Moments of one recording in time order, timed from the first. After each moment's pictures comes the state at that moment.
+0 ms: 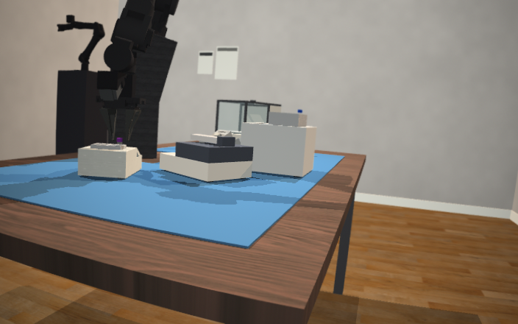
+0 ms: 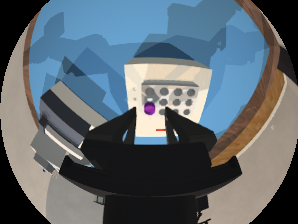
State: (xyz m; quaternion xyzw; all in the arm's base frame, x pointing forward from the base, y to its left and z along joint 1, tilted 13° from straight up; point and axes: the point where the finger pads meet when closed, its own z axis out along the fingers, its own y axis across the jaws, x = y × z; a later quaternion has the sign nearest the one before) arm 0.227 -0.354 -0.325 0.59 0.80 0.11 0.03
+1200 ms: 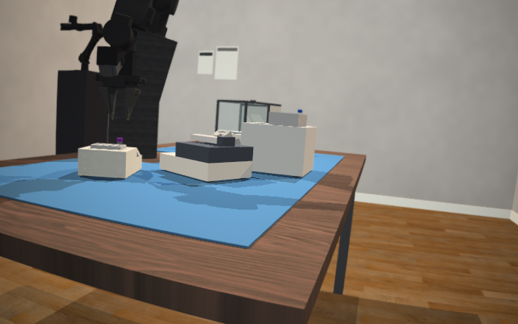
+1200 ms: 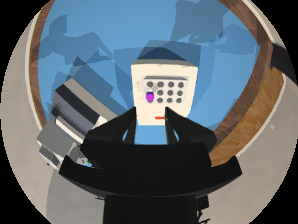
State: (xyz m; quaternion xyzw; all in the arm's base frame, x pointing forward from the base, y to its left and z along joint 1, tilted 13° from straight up) arm 0.221 -0.369 -0.280 0.59 0.80 0.11 0.03
